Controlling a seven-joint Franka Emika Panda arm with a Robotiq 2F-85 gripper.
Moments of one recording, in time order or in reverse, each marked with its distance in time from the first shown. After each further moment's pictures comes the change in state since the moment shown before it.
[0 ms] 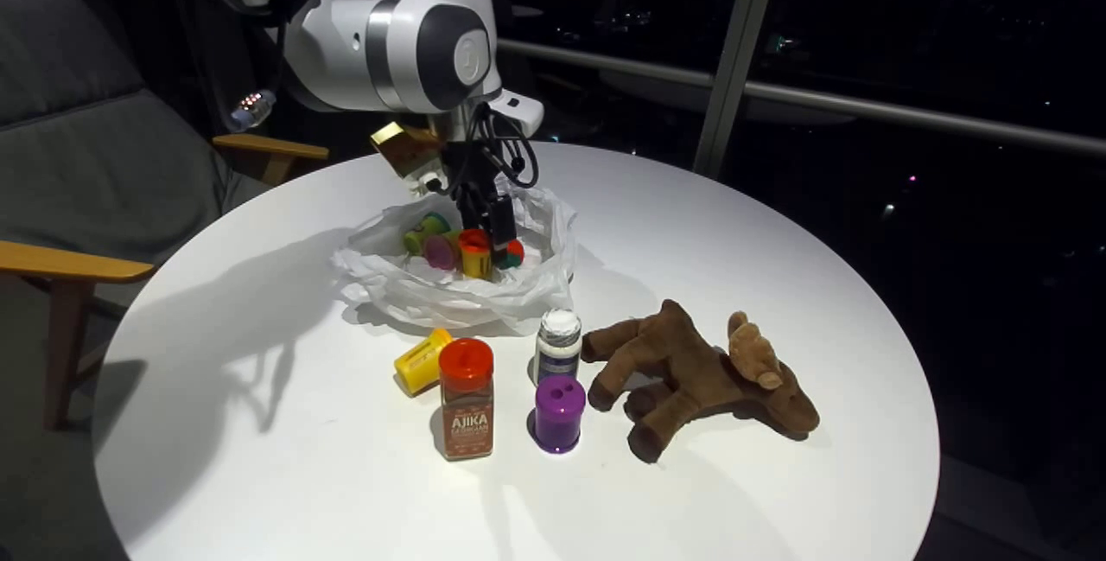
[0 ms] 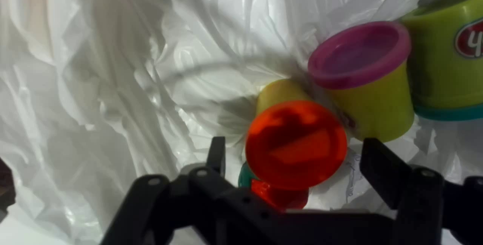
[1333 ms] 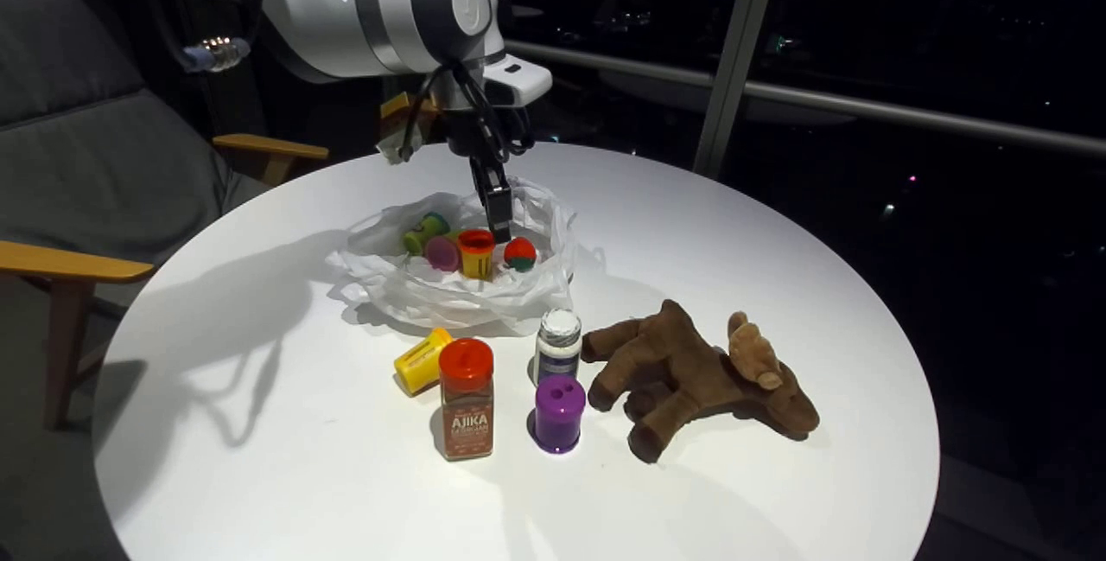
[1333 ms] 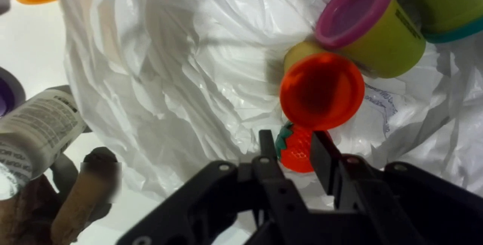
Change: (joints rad) arm 0.073 -0.110 -0.099 -0.099 -0.035 -0.018 0.284
